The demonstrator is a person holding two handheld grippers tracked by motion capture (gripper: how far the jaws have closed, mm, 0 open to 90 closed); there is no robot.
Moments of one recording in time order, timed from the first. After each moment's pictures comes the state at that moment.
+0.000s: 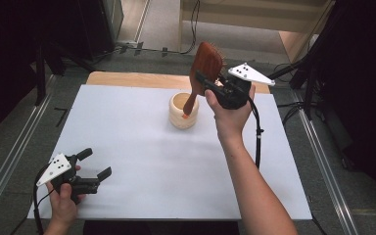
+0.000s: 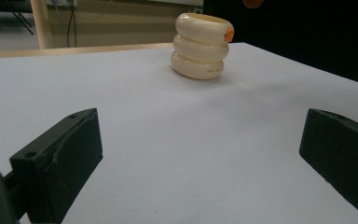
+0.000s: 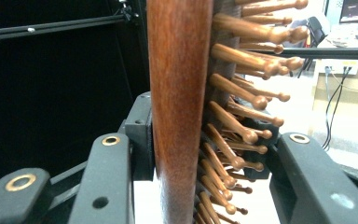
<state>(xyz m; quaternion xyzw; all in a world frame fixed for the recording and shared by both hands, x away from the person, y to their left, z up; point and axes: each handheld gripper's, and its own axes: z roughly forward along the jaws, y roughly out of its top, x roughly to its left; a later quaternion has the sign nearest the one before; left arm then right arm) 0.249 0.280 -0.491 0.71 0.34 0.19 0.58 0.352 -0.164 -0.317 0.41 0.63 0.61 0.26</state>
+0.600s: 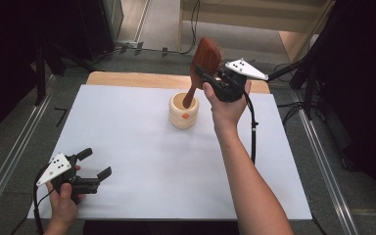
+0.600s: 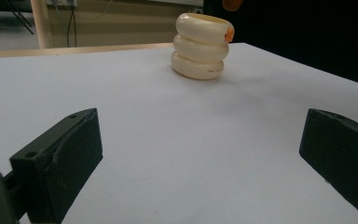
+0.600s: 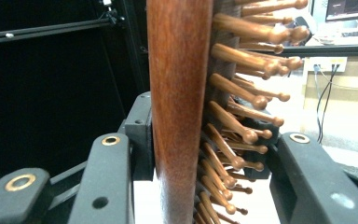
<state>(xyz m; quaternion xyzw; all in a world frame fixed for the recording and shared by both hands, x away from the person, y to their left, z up) 0.249 0.280 -0.491 0.71 0.35 0.19 0.58 0.382 -0.163 -0.330 0.43 0.61 0.61 0.27</state>
